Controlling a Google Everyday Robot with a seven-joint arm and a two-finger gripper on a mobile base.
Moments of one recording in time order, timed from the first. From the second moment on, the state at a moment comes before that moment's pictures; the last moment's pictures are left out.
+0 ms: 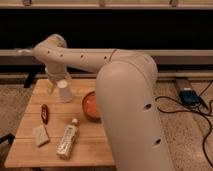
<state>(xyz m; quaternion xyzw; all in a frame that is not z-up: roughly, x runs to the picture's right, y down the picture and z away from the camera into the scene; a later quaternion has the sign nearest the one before) -0.245 -0.020 0.771 -0.28 0.02 0.36 0.89</state>
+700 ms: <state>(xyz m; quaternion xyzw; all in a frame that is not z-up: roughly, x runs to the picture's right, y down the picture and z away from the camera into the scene) -0.235 0.010 0.749 -0.25 0.07 0.39 0.88</state>
